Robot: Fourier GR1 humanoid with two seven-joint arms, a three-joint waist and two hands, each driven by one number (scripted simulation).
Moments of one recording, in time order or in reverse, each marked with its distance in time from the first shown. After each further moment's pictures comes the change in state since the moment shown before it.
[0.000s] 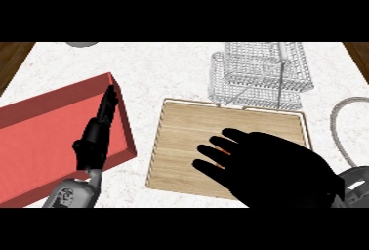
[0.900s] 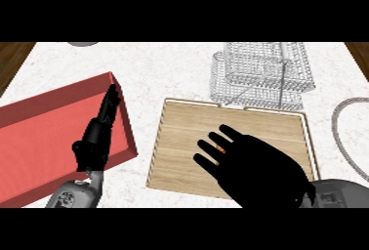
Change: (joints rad) left arm 0.015 -0.039 0.019 -0.054 -0.049 -0.032 0.048; right arm 0.136 0.110 0.029 0.020 0.504 0.109 -0.214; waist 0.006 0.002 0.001
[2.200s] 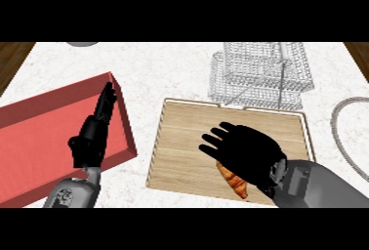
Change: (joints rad) left arm -0.006 -0.046 0.088 0.016 -0.056 -0.078 -0.003; right arm 0.163 0.094 -0.047 0.236 0.454 -0.059 -0.449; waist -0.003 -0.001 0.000
